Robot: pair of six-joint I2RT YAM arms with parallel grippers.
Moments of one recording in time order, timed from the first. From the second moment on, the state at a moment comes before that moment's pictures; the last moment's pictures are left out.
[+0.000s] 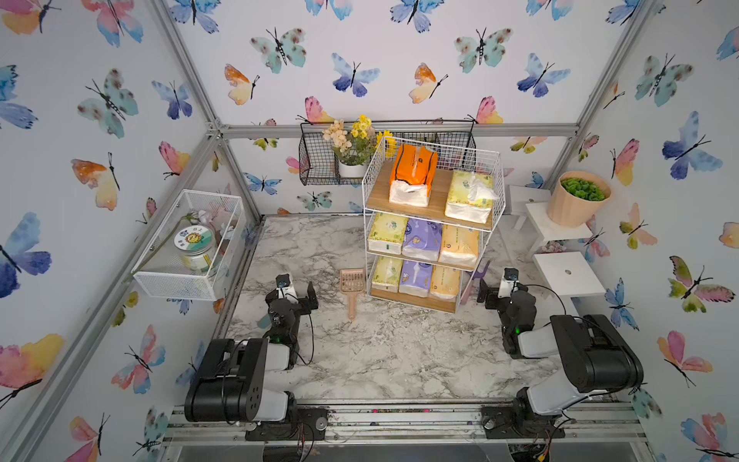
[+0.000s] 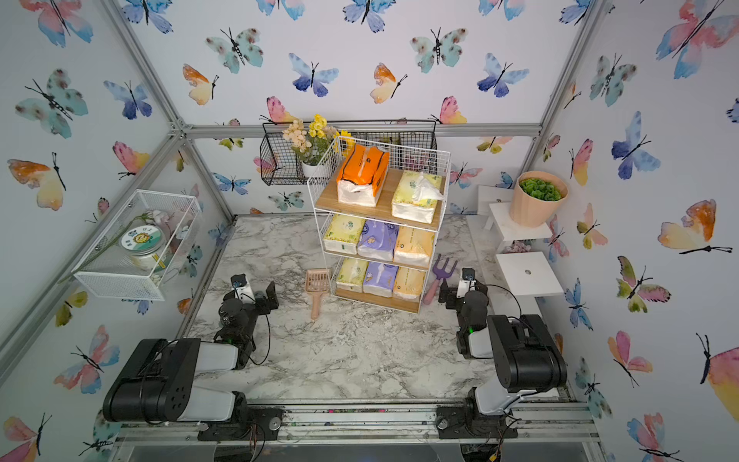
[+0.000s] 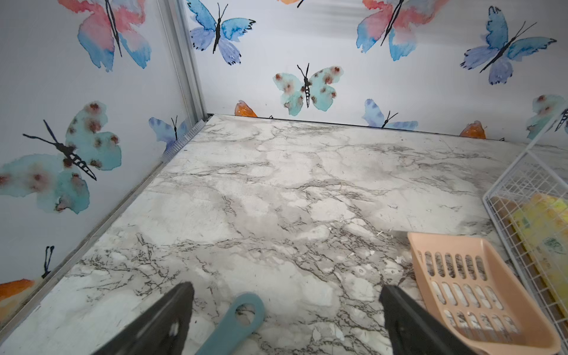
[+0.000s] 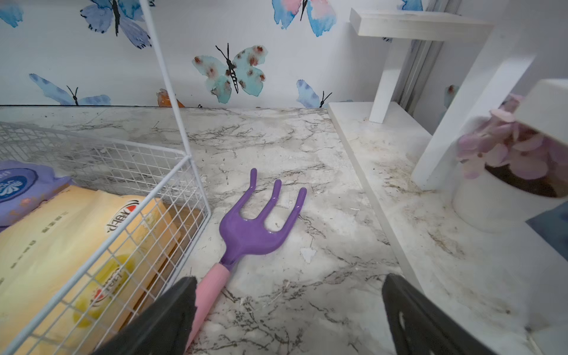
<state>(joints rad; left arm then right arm) -0.04 1.42 0.20 1.00 -0.11 -0.06 0.07 1.59 0.27 1.07 0.08 -0.02</state>
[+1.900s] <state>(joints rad) -0.10 0.75 0.42 0.08 0.28 -0.60 0.07 1.04 0.47 0.02 -0.63 0.57</state>
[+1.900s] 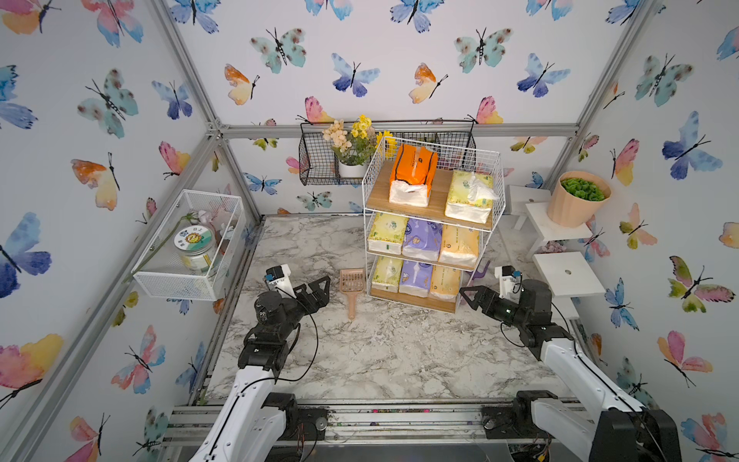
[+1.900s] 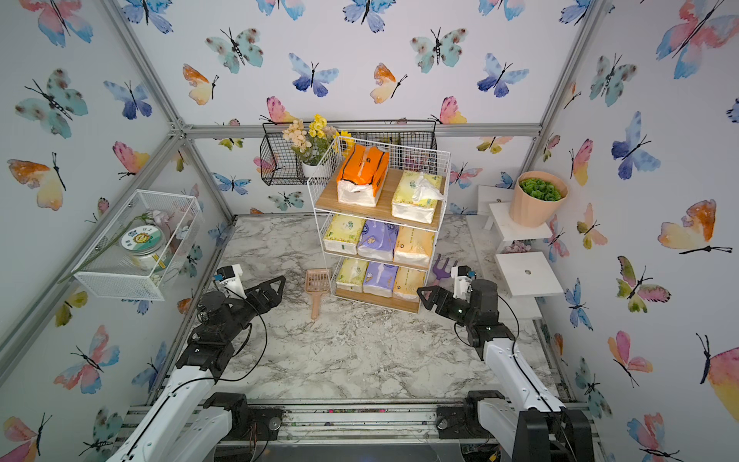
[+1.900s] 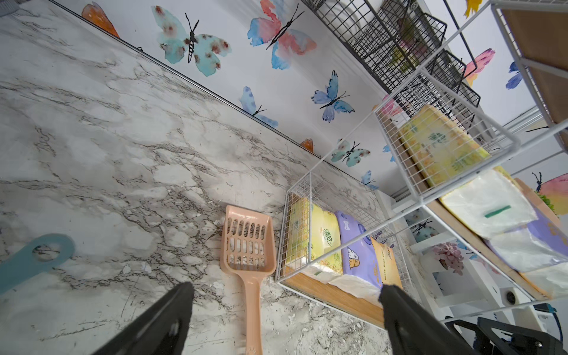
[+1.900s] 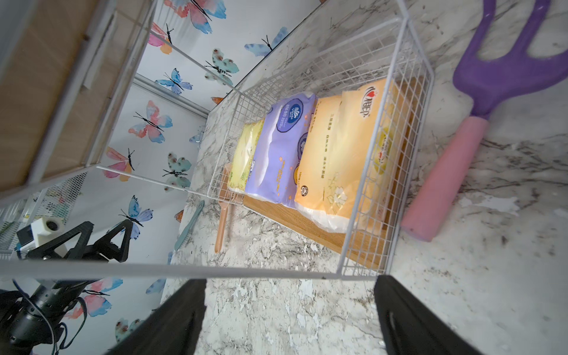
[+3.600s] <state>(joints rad) -0.44 0.94 0.43 0.22 0.08 -1.02 0.07 0.98 1.47 -0.76 -0.35 0.43</state>
